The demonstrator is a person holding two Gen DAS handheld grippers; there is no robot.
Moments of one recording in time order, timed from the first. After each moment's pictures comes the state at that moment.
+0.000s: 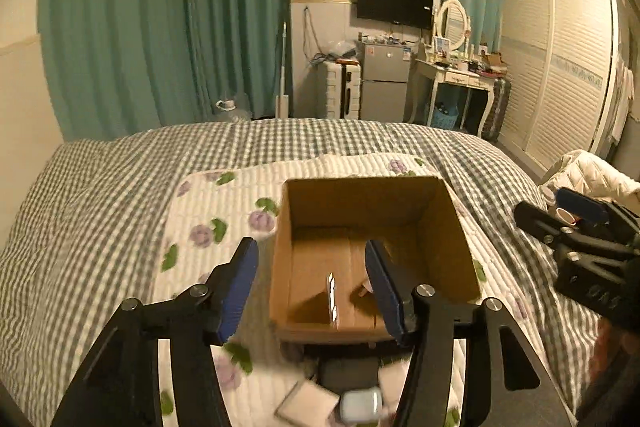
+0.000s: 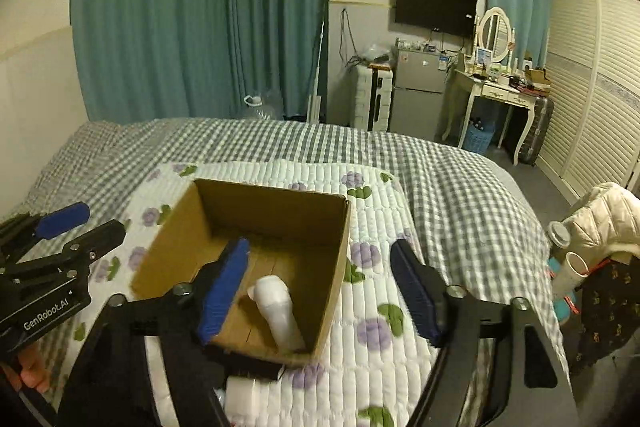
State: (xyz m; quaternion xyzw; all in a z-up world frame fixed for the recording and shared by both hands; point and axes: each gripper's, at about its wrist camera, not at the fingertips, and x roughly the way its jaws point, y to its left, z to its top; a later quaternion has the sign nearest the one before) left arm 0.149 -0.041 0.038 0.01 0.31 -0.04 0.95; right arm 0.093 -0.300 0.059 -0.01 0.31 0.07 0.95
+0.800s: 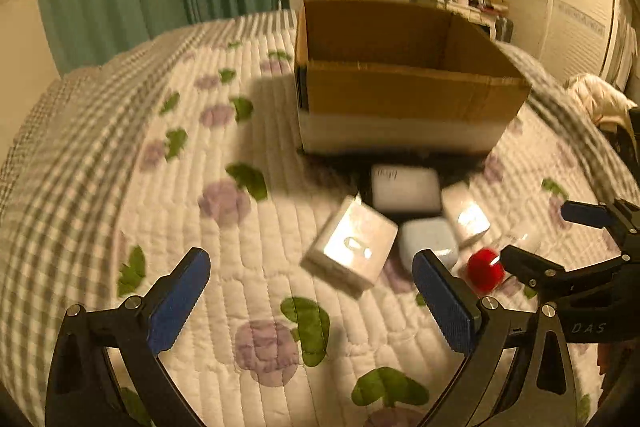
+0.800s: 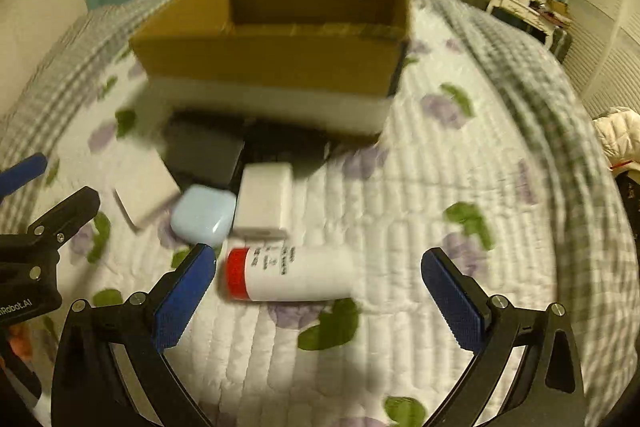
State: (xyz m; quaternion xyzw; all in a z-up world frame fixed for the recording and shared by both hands) left arm 0.088 -0.004 -0.125 0.05 0.41 -0.05 0.91; right arm 0.027 -0.249 -0.129 -0.05 0.49 0.07 0.87
